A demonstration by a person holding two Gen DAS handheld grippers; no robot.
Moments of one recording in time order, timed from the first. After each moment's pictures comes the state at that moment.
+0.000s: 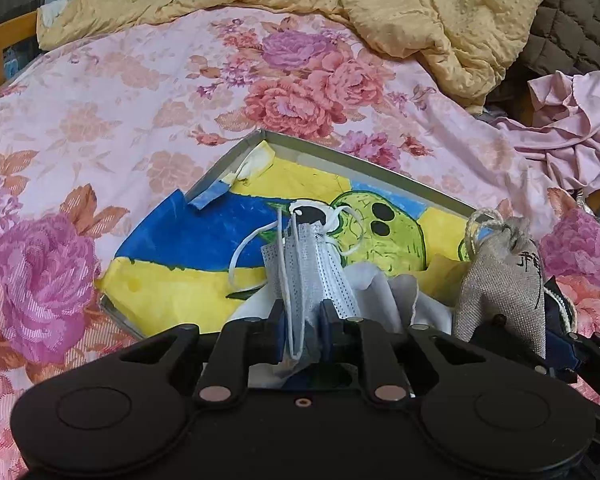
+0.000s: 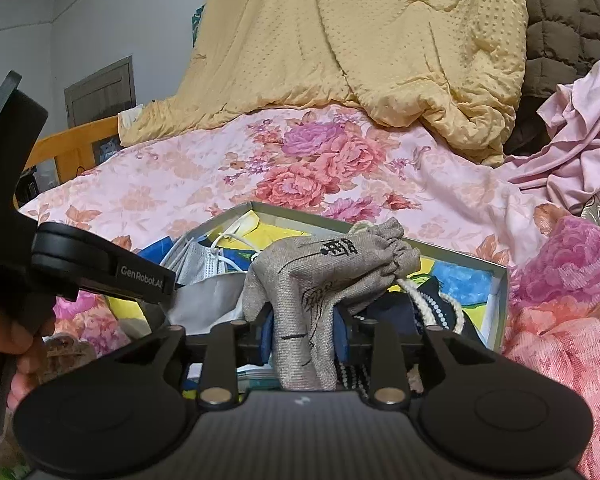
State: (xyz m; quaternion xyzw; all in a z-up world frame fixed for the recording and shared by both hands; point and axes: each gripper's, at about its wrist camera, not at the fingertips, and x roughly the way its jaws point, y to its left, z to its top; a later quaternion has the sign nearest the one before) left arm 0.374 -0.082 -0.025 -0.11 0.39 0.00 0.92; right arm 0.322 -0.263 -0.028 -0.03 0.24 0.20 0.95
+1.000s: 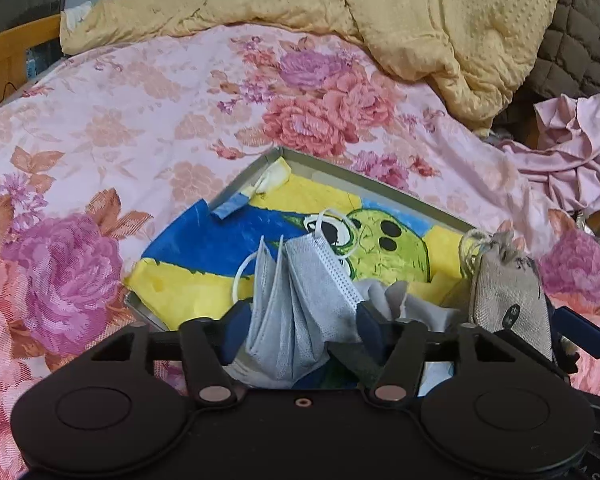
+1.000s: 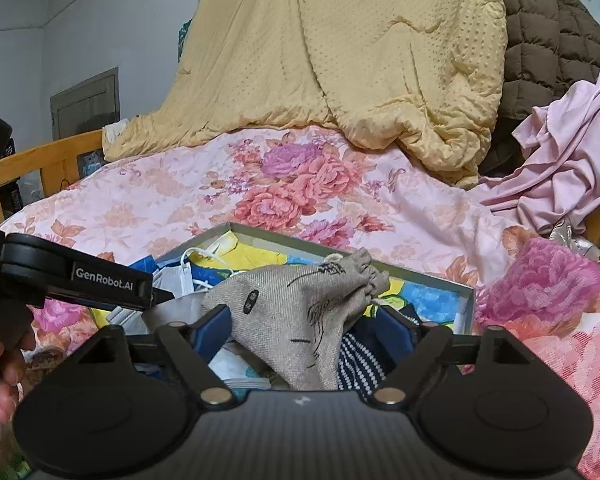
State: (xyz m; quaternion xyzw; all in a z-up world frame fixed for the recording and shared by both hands) left arm 0.355 -0.076 -0.013 -0.12 0.36 0.02 0.92; right arm 0.313 -0.273 -0.013 -0.03 0.21 0.16 0.96
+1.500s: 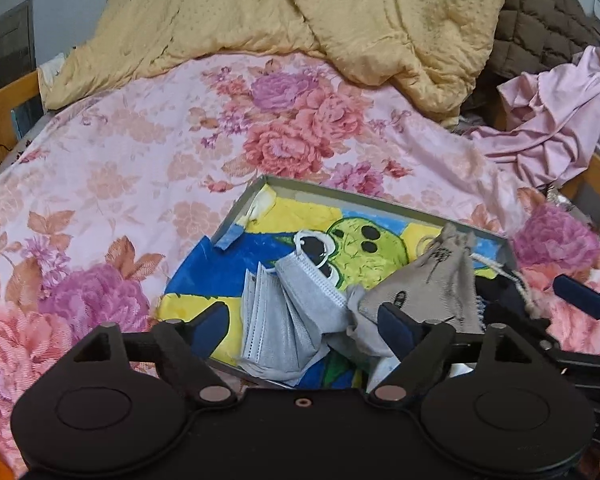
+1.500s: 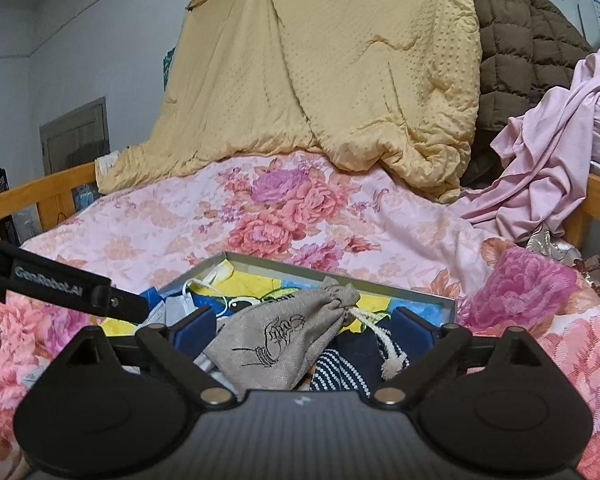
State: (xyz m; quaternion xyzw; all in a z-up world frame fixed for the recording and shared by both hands) left arm 0.327 -0.080 0.035 -0.05 0.36 -0.01 0.93; right arm 0.293 -0.284 0.009 0.00 0.18 0.15 0.97
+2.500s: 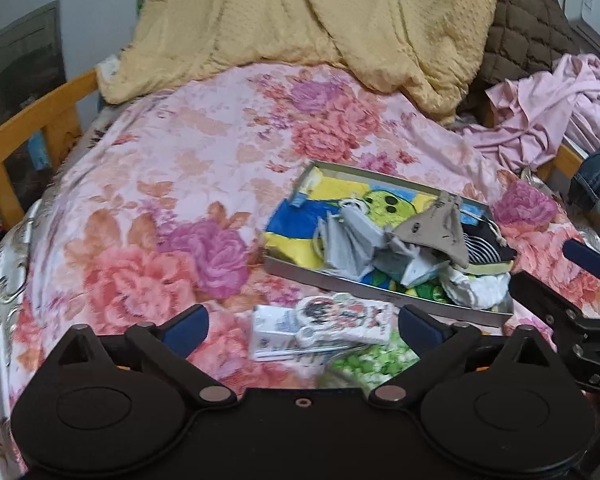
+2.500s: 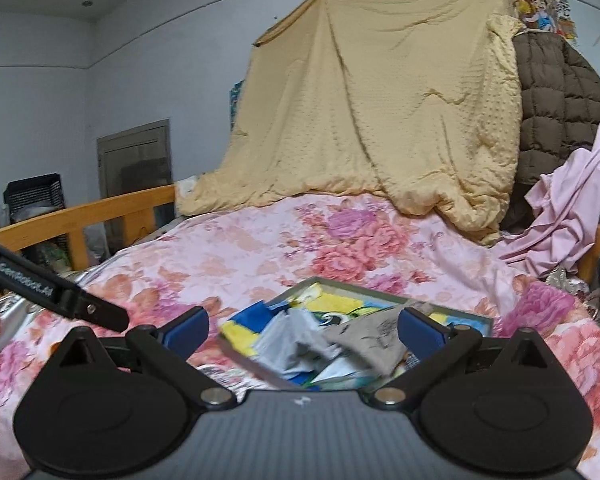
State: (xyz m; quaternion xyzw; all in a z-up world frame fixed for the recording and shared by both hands) left arm 0.173 -0.004 0.089 -0.05 0.36 0.00 0.93; right arm 0.155 -0.236 0.054 -0.02 0.13 0.22 0.97
